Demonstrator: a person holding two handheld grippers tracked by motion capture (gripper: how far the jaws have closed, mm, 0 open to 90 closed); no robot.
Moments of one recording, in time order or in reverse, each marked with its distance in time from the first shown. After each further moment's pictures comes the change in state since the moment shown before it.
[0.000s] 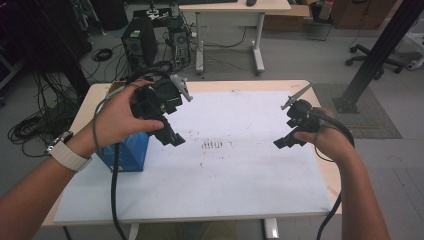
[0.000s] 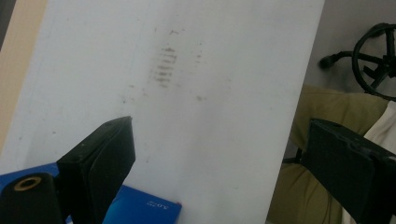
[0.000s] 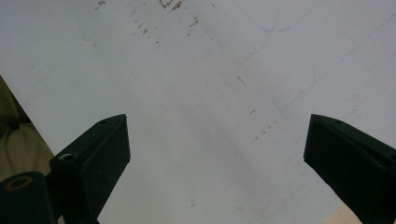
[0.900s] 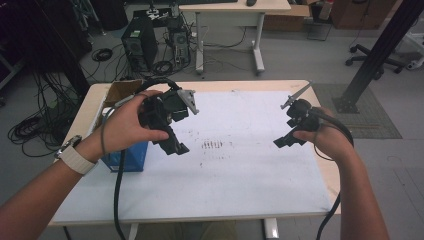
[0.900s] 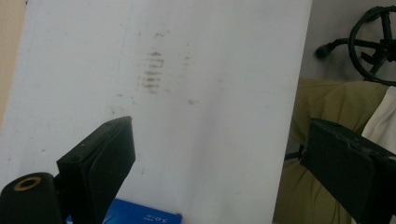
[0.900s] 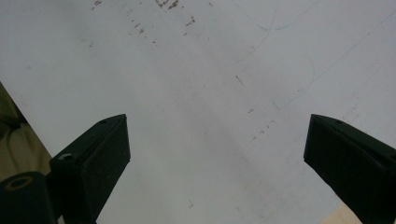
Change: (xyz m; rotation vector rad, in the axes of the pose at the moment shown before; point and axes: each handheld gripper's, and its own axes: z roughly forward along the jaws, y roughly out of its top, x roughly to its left) left arm -0.006 0.000 0.018 0.002 -0.021 0.062; right arm -0.004 0.001 0.002 0.008 0.002 0.012
